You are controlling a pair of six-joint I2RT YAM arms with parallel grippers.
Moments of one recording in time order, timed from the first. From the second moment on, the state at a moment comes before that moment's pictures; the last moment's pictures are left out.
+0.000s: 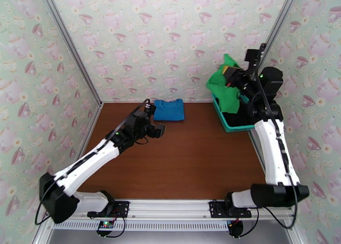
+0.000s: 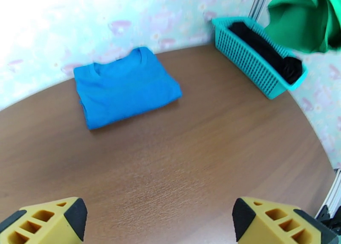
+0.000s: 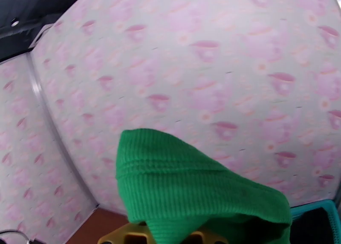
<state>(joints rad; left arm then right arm) -0.63 1.26 1.19 -0.45 -0.11 -0.20 0.10 1.35 1.71 -0.26 -0.46 0.30</state>
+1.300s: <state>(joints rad) -0.54 0.88 1.37 -1.24 -0.69 -0.41 0.87 1.83 1.08 0.45 -0.25 0.57</state>
